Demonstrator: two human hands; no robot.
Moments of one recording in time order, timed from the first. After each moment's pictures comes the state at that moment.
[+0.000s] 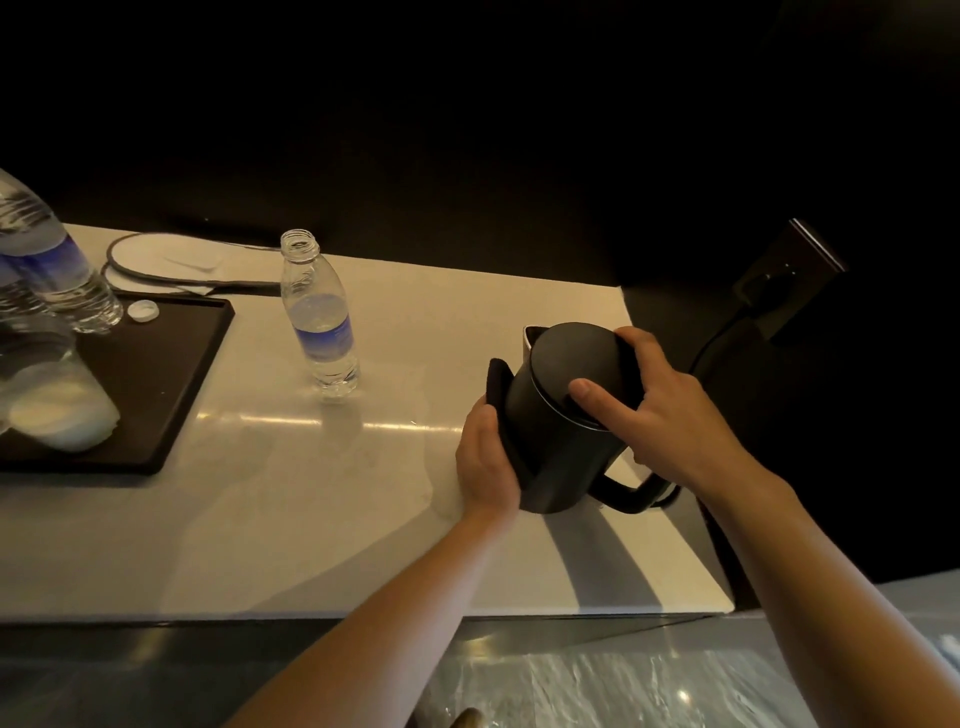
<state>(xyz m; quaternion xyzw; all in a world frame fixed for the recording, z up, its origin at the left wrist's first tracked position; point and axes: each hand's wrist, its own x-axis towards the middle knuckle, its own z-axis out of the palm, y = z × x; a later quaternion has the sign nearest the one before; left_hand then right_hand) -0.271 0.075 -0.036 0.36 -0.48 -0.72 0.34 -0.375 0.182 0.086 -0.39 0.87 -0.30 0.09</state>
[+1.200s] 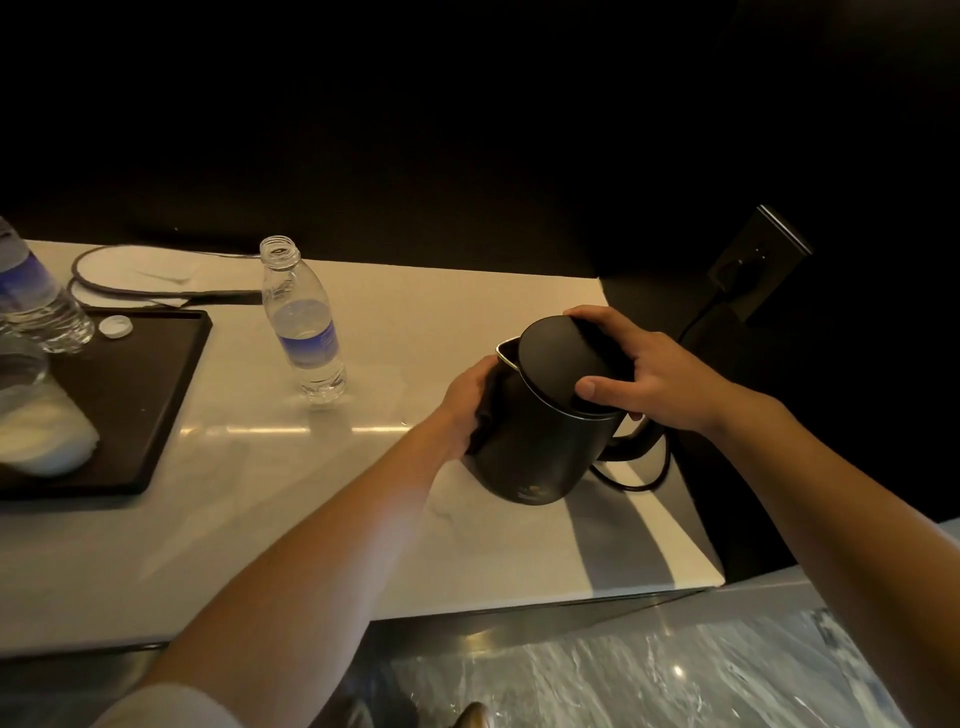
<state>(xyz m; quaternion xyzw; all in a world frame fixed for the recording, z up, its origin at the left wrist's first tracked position) -0.295 0.000 -0.003 0.32 -0.46 -0.83 0.05 -0.415 0.176 0.103 -0.49 0.80 -0.27 0.21</state>
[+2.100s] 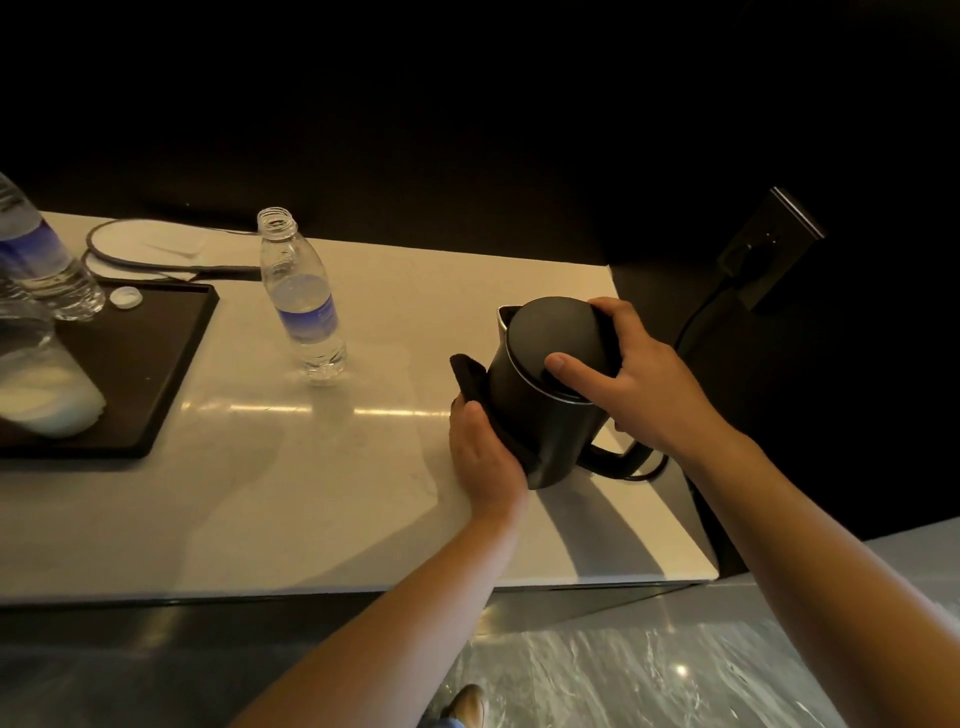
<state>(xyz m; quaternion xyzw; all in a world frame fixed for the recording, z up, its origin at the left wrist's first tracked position) -0.277 0.103 -0.049 0.36 -0.38 -0.75 0.41 -0.378 0.180 0.088 -0.39 0.87 -0.29 0.10</state>
